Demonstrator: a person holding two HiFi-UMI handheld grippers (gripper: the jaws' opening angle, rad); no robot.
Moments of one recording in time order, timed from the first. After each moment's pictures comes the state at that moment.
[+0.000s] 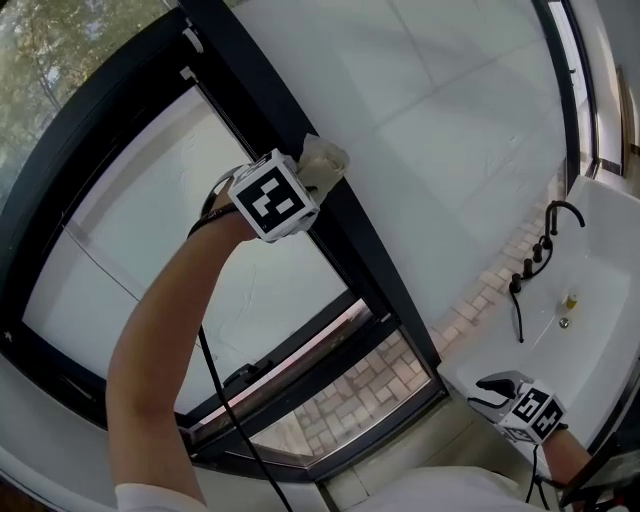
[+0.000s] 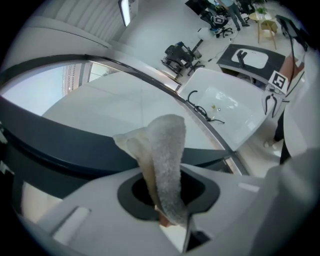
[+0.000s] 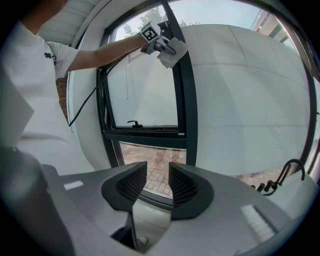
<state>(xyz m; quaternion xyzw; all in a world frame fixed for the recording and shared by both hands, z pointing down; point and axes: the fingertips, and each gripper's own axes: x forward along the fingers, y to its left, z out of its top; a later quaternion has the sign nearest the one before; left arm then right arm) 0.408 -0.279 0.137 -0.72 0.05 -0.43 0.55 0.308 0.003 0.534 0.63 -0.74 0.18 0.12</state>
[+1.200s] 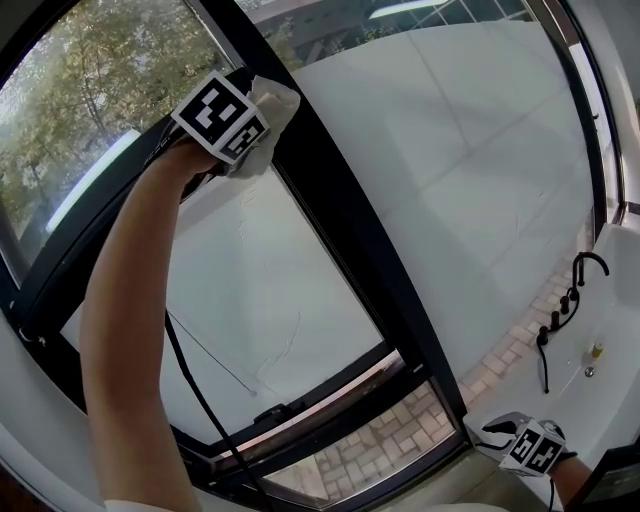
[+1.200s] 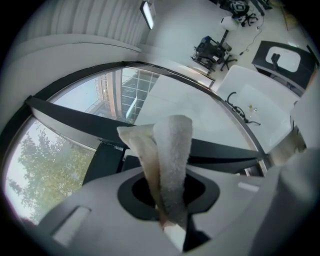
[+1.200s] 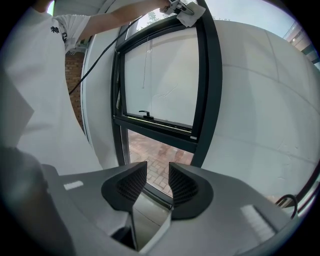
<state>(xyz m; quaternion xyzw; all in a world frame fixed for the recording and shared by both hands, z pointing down) 0.380 -0.276 -0.122 -0.74 0.20 -0.35 0.54 0.283 -0.023 0.516 0.58 -0.77 0.13 0.23</state>
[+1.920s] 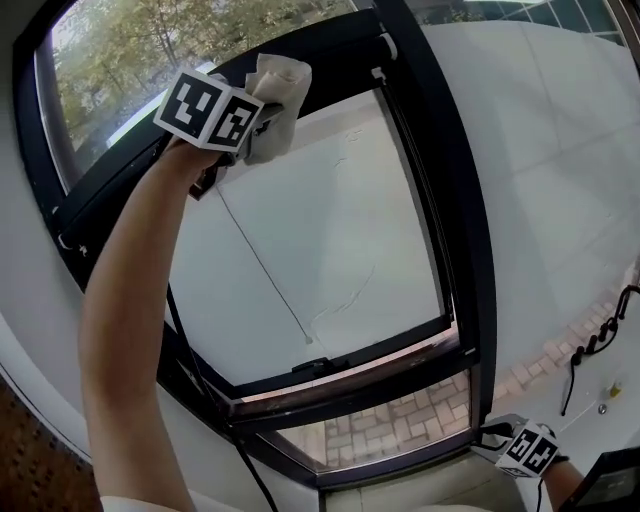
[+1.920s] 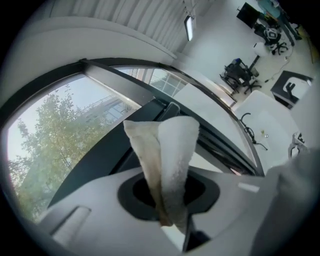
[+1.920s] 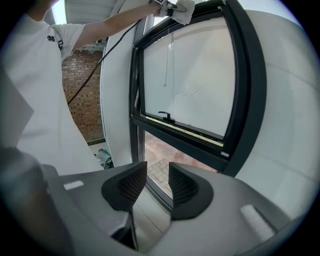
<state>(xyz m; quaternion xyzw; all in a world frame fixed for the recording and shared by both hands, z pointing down) 0.199 -0.325 -0.142 -0.83 0.26 -0.25 0.43 0.221 -0.080 0.512 0.48 -0.83 0.10 0.27</state>
